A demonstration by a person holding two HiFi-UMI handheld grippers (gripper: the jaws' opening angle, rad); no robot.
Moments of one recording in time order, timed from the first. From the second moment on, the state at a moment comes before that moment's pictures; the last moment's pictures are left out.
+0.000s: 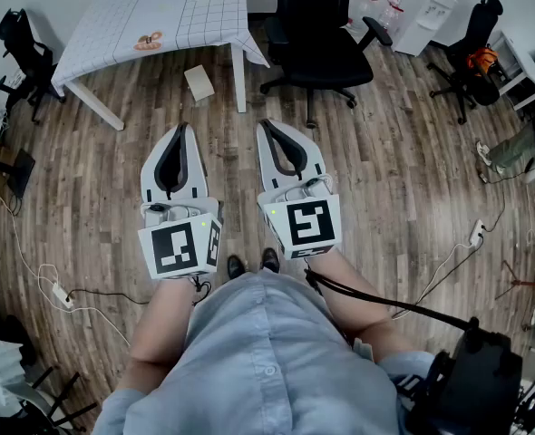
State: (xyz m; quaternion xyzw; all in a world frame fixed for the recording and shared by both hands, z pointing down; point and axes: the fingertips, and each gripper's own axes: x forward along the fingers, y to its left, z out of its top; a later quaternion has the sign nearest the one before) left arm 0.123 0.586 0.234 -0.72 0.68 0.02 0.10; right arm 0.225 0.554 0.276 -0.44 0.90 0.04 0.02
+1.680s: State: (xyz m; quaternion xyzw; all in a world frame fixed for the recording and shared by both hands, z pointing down) left arm -0.057 0.304 0.248 -0.72 0.69 0.02 0.08; right arm 0.059 0.259 0.277 -0.44 0.89 0.04 0.02
